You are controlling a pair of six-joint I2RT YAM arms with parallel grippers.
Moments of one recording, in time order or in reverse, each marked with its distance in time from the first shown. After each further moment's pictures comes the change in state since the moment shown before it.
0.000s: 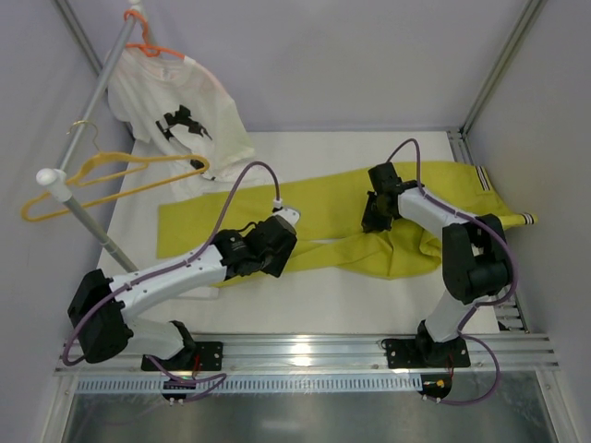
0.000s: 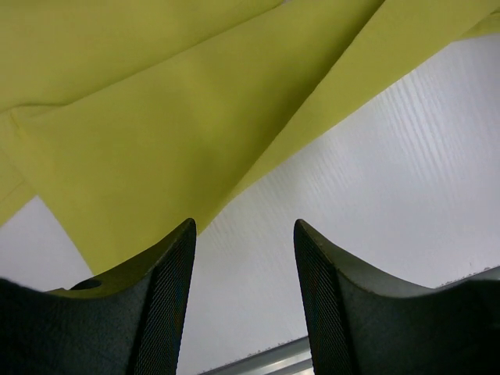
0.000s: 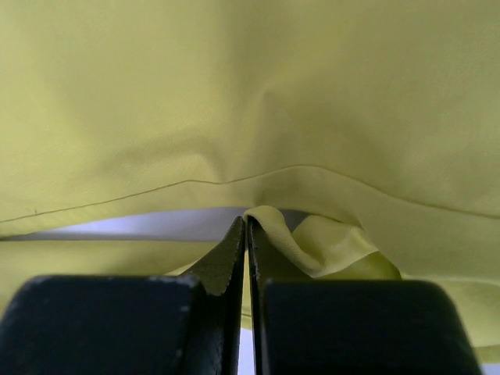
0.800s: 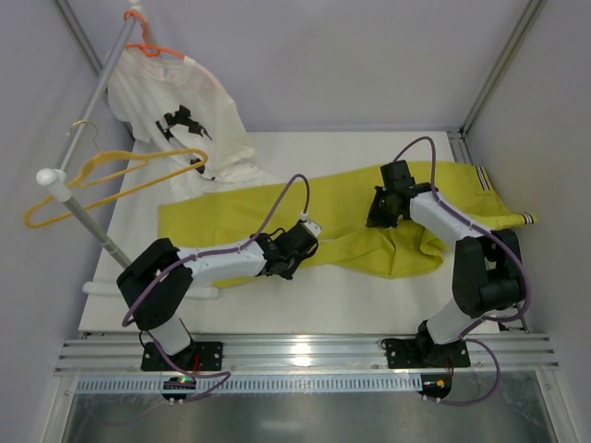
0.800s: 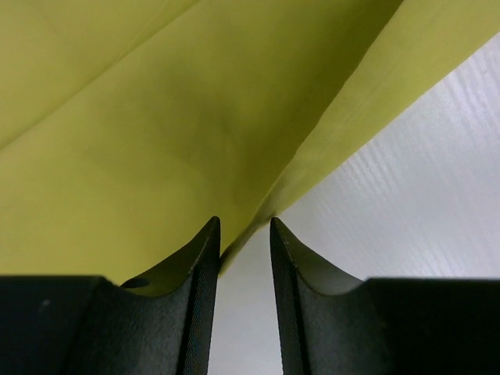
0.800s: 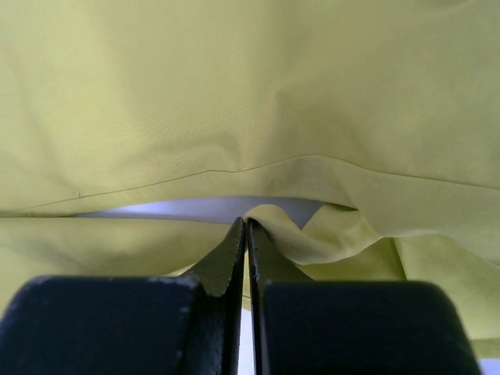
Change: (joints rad) left arm 0.000 0.352 -0.009 0.270 0.040 0.131; right arm -0.048 -0.090 -0.043 0.046 -0.064 -0.014
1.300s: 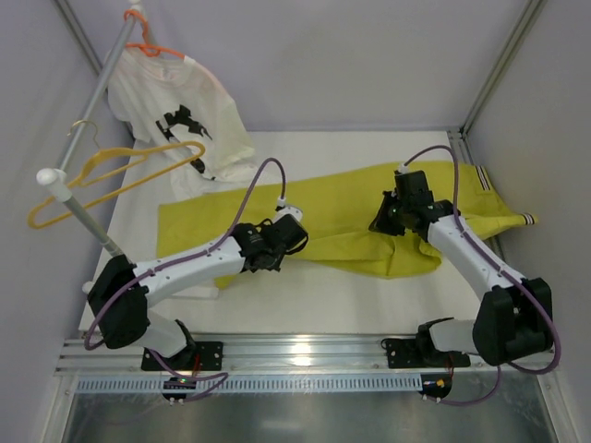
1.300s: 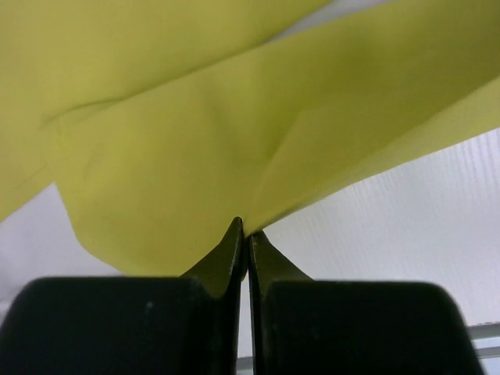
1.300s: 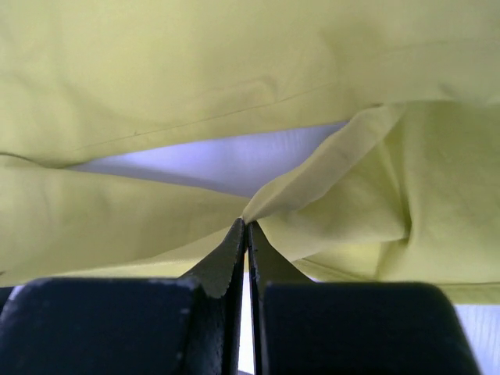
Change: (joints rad) left arm -0.003 -0.182 0.038 -0.266 -0.130 -0.152; right arm -0.003 -0.262 -0.124 -0.007 -0.070 -0.009
